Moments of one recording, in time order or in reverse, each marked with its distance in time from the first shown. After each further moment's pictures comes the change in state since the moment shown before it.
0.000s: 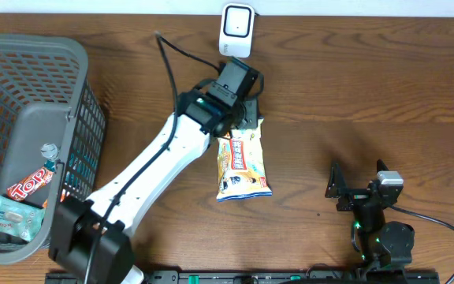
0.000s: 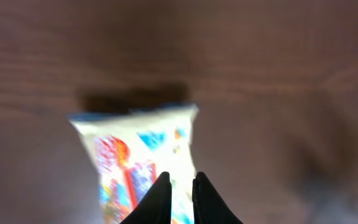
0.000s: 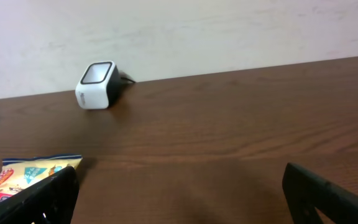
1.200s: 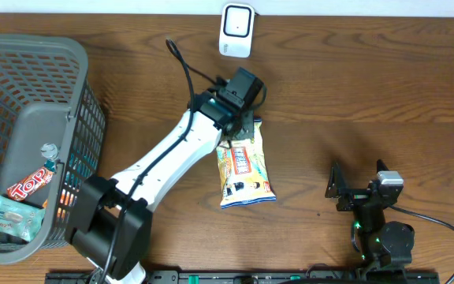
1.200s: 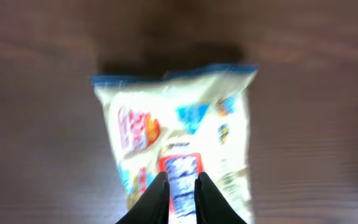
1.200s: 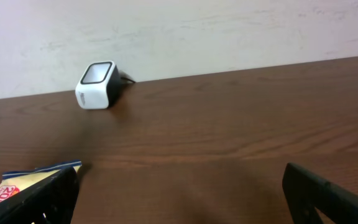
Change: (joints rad) left arm -0.010 0.101 -0.046 -0.070 -0.029 -0.073; right arm 0.000 0.000 0.000 0.000 0.000 0.000
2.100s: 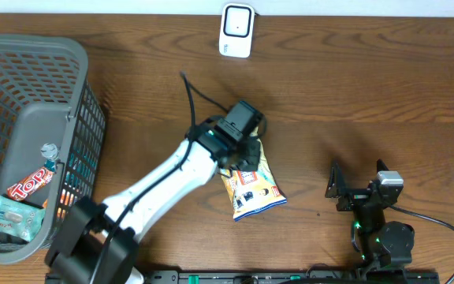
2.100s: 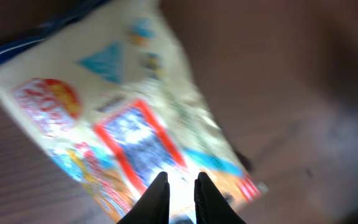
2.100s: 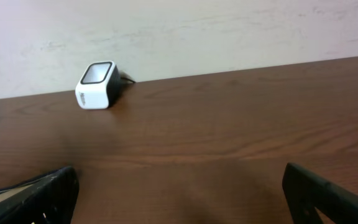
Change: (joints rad) left arm -0.082 -0.143 -0.243 0.137 0.207 0.099; right arm 0.000 0.000 0.000 0.000 0.000 0.000
